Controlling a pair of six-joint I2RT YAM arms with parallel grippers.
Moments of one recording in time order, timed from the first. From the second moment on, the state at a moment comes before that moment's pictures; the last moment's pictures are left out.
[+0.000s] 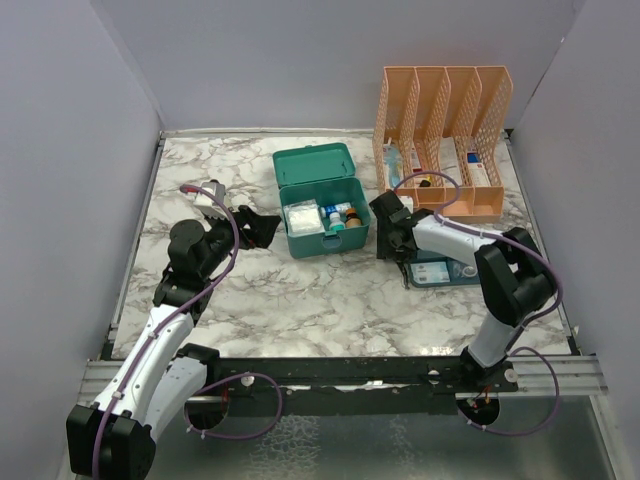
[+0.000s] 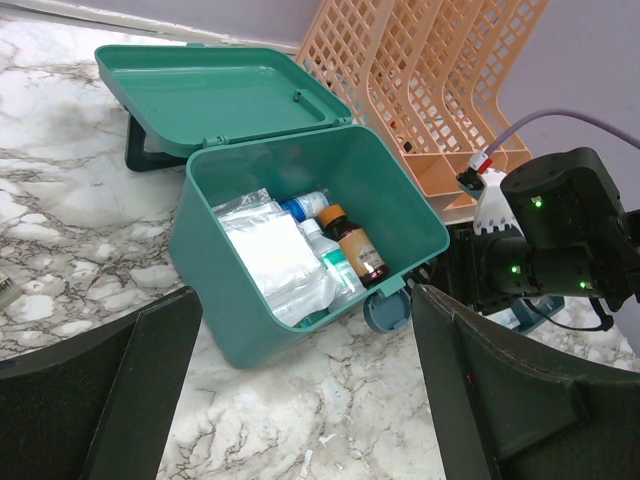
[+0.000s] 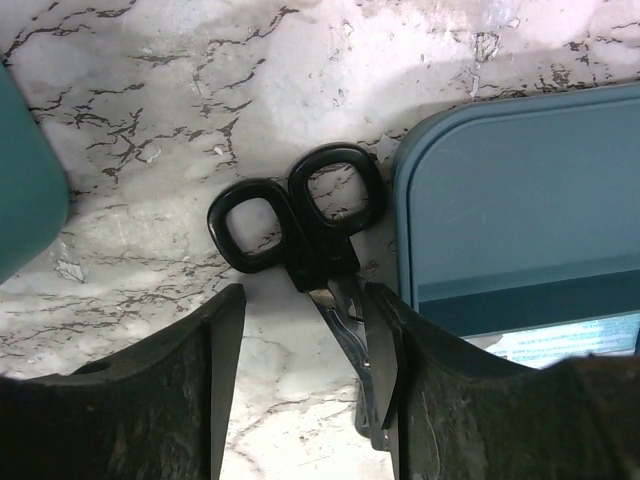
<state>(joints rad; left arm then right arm) -0.24 0.79 0.55 0.14 0.29 -0.47 0.56 1.74 1.06 -0.51 0.33 0.54</state>
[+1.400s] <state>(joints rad) -0.24 0.79 0.55 0.14 0.29 -0.47 0.57 1.61 0.92 -0.55 0.04 0.45</state>
